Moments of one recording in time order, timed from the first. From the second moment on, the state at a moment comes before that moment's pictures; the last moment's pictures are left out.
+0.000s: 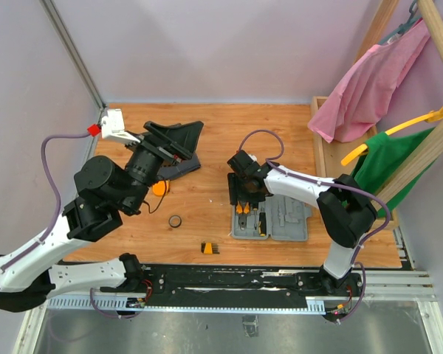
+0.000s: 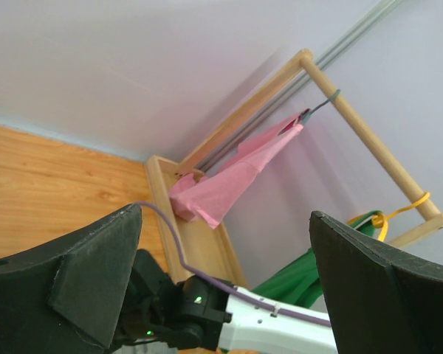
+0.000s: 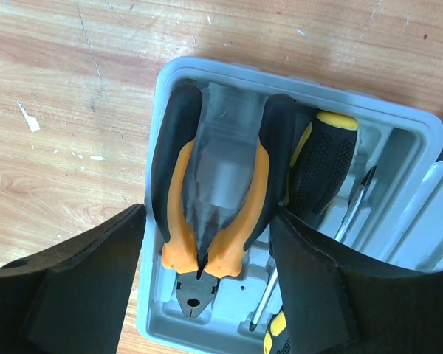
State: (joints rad) left arm -1.08 0.90 1.28 -0.09 -0.70 -0.62; right arm 0.77 1.78 1.18 -0.55 0.11 0.60
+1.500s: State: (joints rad) left arm -1.08 0.88 0.82 -0.47 -0.66 -0.87; right arm 0.68 1.79 1.22 -0.46 0.16 0.46
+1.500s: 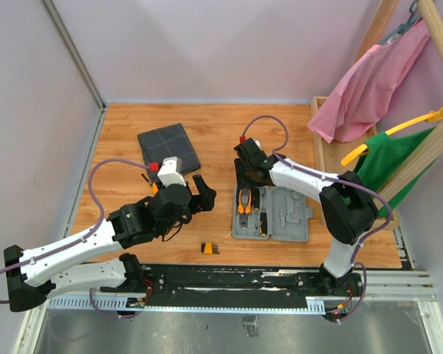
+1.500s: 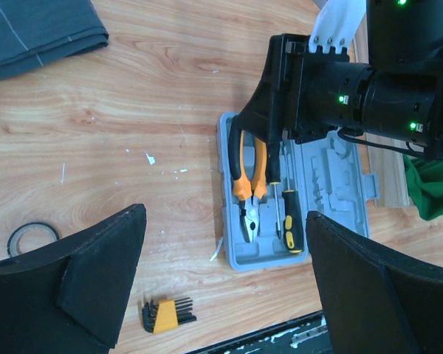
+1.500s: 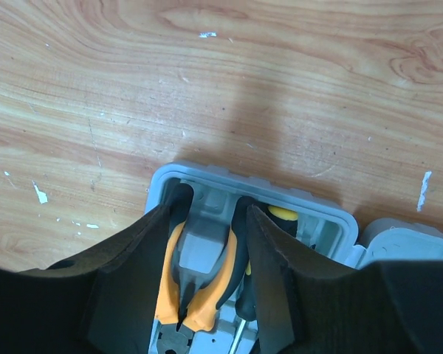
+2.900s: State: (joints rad) left arm -1.08 0.92 0.79 -0.42 -0.59 -0.88; right arm 0.68 1.81 1.22 -0.42 0.11 0.46
